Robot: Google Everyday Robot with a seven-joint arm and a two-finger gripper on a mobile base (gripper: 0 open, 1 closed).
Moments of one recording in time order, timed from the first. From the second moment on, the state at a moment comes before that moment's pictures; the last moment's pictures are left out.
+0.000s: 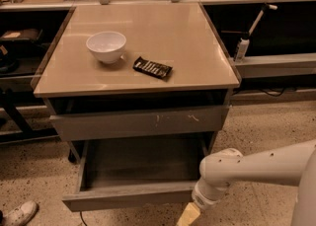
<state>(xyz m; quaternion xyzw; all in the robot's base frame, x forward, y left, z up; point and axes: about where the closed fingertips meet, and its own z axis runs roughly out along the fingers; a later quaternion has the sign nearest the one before) 0.368 -0.137 0.420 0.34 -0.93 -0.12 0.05</state>
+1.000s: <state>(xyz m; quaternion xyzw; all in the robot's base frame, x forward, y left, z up) 0.368 -0.137 0.420 0.34 -0.93 -0.12 0.05</state>
